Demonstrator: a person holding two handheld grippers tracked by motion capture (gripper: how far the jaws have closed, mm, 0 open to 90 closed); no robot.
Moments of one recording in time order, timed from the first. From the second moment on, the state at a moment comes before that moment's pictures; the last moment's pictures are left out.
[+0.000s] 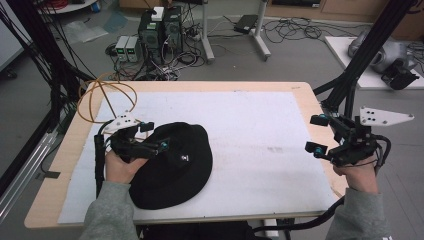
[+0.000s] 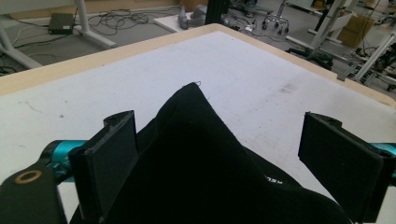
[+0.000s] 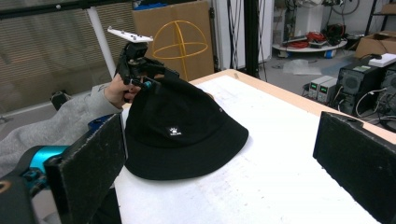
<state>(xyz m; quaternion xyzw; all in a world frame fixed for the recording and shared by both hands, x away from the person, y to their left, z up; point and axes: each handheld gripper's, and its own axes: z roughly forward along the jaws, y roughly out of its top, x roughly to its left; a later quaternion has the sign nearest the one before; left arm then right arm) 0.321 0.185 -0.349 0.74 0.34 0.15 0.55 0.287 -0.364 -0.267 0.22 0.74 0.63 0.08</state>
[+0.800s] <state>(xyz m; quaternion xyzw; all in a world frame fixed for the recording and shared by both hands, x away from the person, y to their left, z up) 0.321 0.190 -0.355 0.75 0.35 0.15 0.54 0.290 -0.358 -0.269 0.22 0.76 0.61 0.08</state>
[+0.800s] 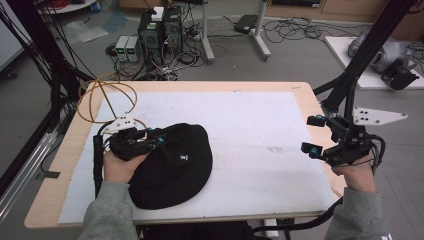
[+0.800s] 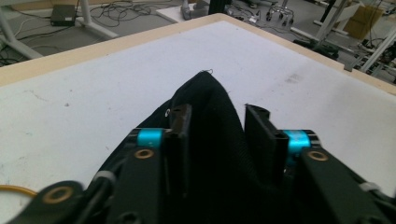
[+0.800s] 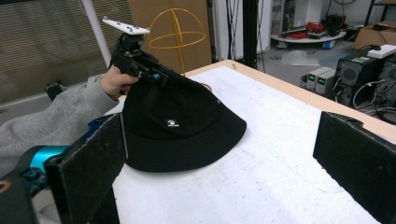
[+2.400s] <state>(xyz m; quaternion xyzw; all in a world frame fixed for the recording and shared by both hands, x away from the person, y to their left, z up) 0.302 0.181 -0.296 0.78 0.27 0.12 0.56 0.293 -0.354 -0.271 0.21 0.77 0.60 0.07</state>
